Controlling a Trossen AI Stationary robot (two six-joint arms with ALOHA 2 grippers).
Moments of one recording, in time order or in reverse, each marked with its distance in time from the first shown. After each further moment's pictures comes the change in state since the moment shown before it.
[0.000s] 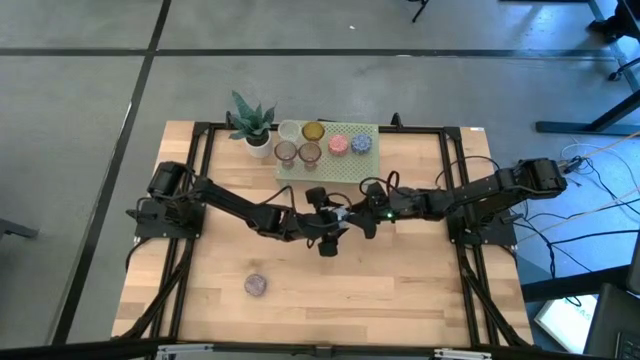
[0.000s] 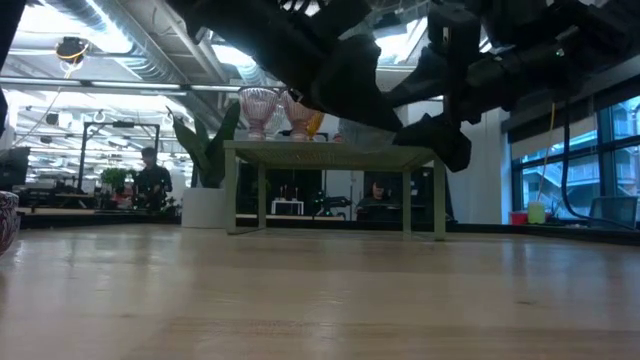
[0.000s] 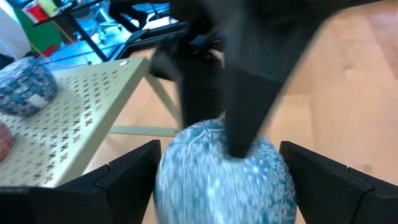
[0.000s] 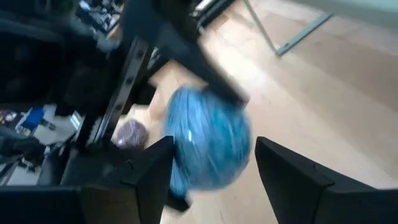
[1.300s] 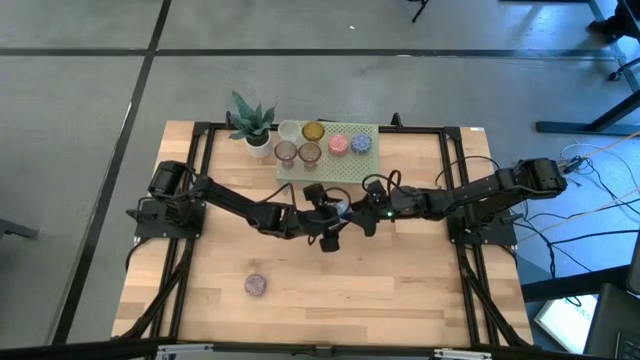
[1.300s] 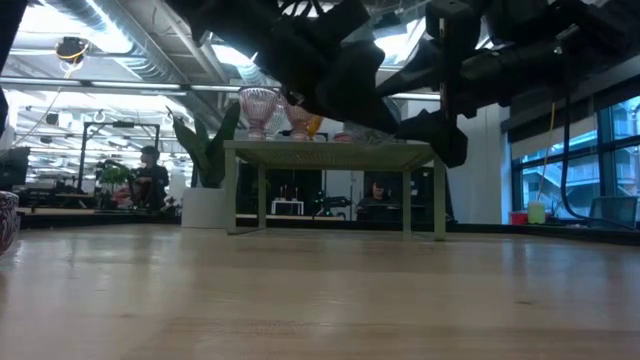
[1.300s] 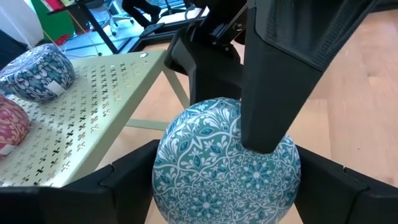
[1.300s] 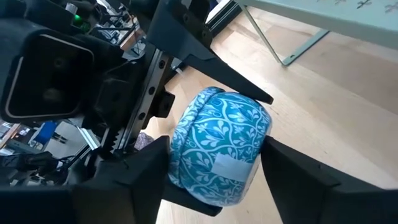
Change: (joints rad) left arm 0.017 0.001 0.000 0.004 -0.033 -0.051; right arm 0.000 0.000 -0.001 0.056 0.013 0.030
